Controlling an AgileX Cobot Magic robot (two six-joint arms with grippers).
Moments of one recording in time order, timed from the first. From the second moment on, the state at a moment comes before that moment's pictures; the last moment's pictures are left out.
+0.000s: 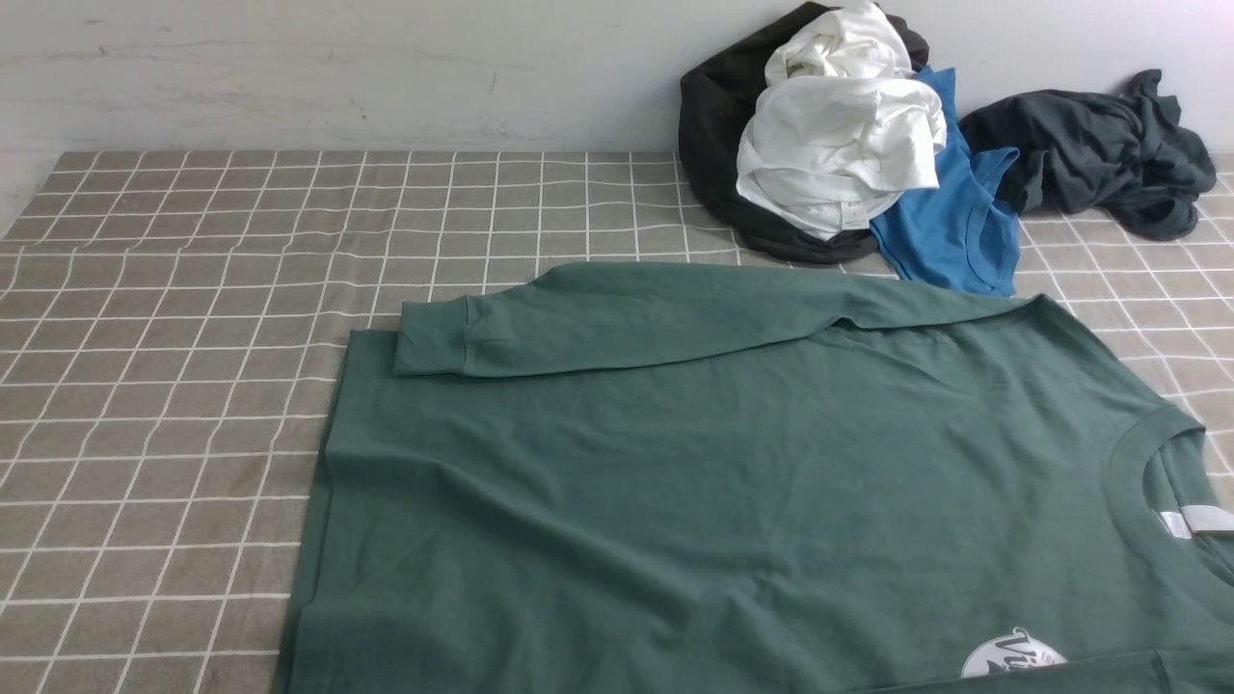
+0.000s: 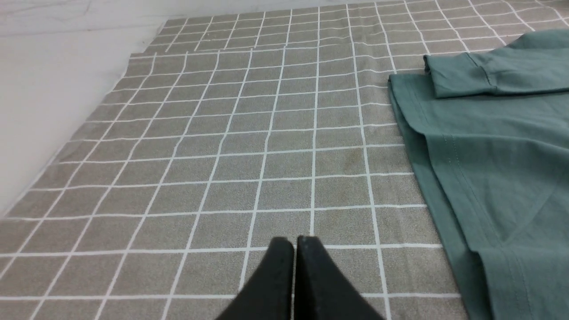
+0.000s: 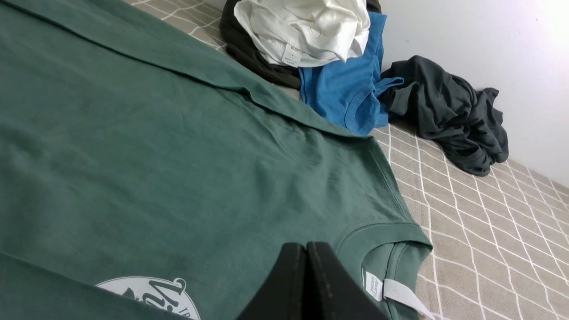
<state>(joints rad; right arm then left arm) 0.20 0.00 0.02 -0.27 0.36 -0.17 0.11 -0.01 0.03 0.01 0.34 0.04</state>
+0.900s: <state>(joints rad) 0.20 0.00 0.02 -0.31 0.37 -0.17 0.11 -0.01 0.03 -0.45 0.11 -0.59</state>
